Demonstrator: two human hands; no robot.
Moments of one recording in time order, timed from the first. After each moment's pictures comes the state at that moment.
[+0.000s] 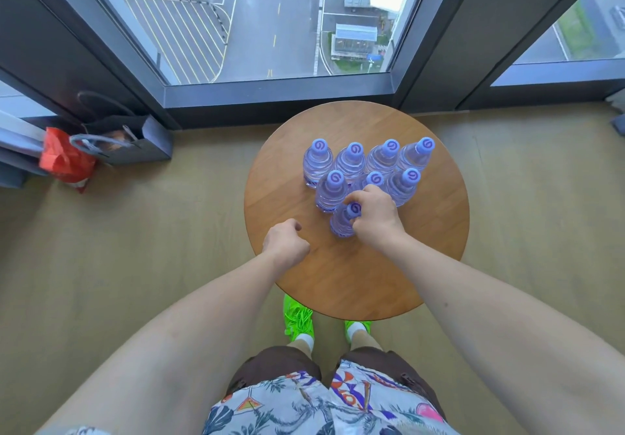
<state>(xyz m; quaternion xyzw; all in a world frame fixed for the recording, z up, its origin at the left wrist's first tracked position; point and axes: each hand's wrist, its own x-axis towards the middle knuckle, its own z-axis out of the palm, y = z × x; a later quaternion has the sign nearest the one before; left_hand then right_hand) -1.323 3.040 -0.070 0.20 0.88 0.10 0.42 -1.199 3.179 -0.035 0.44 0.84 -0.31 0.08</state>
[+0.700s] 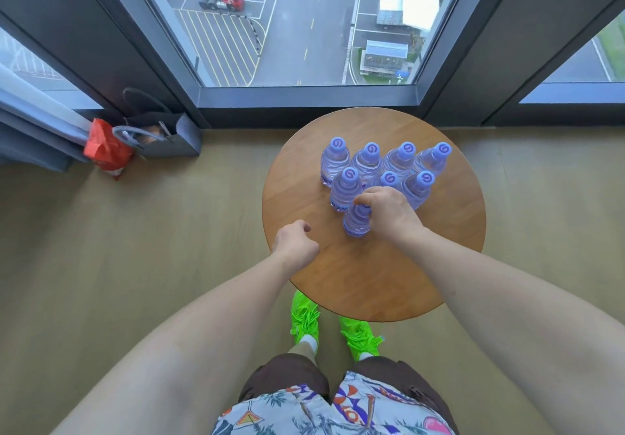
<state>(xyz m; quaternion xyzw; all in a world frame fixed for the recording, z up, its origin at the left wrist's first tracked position) -1.303 3.020 -0.055 0.14 0.89 0.16 0.41 -1.188 3.191 -0.034 0.29 0.92 -0.25 0.08</state>
